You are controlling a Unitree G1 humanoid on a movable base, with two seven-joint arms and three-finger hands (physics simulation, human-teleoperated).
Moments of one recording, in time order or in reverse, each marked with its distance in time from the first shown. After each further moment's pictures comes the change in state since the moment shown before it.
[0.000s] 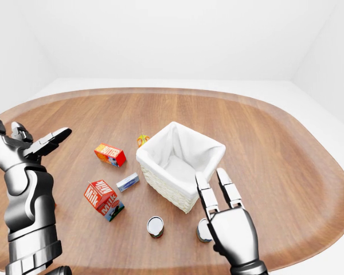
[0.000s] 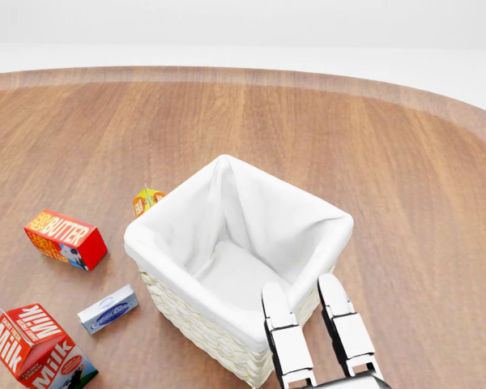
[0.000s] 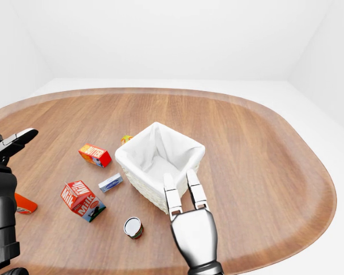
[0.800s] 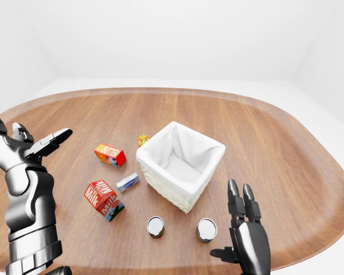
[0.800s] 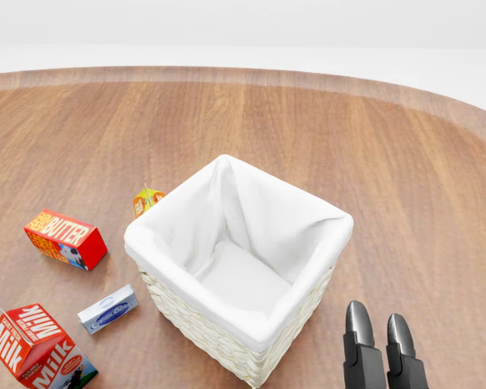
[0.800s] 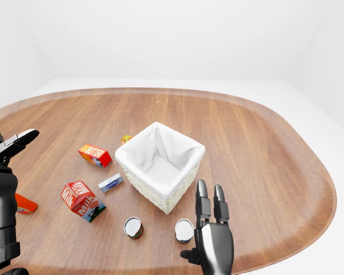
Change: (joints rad) left arm 0.001 -0.001 -0.001 0.008 0.005 0.000 -0.004; right arm 0.069 -0.043 -0.068 0.163 0.551 0.000 -0.378
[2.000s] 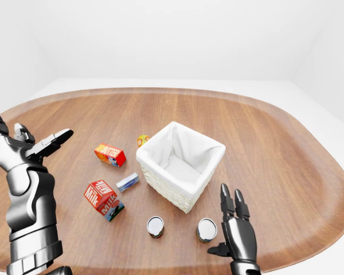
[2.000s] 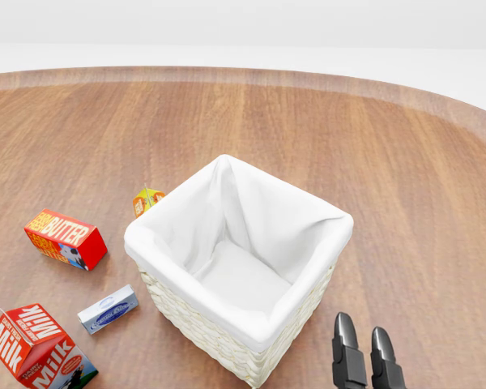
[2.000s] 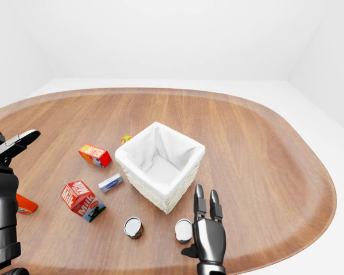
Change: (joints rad) left arm 0.001 -0.002 -0.003 0.006 0.001 0.000 -0.004; right arm -0.165 0.054 -0.051 0.323 0.057 0.000 0.000
